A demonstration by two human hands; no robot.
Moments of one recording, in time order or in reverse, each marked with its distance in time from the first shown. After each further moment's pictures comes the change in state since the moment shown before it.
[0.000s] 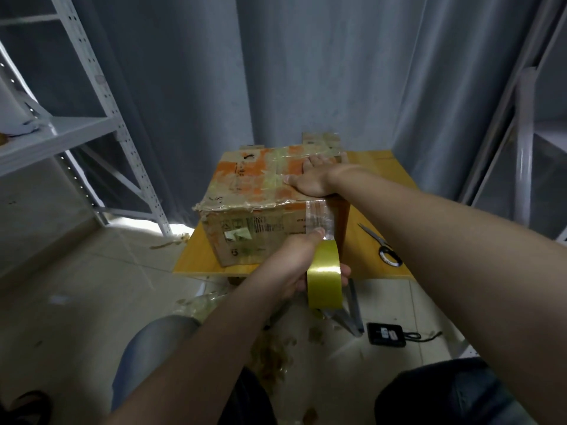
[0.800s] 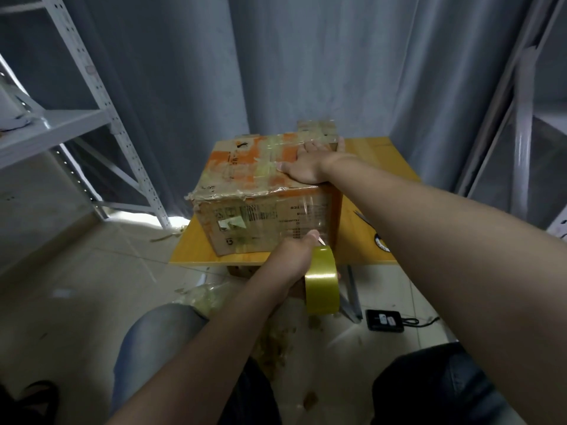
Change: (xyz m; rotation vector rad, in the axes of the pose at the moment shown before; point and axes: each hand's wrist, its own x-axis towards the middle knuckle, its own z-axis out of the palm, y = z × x) left_hand 0.011 -0.025 0.001 0.298 0.230 0.047; right_hand -0.007 0.000 0.001 0.086 0.036 0.012
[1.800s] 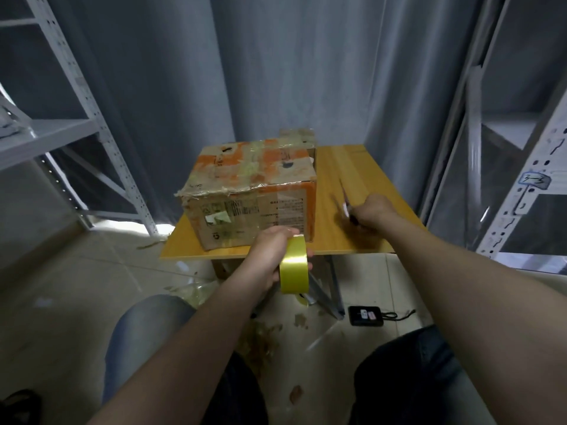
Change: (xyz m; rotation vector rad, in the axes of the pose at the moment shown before) left_hand -0.009 -0.006 0.005 -0.311 -0.024 0.015; right_hand -0.087 0.121 0.083 0.827 0.117 0.477
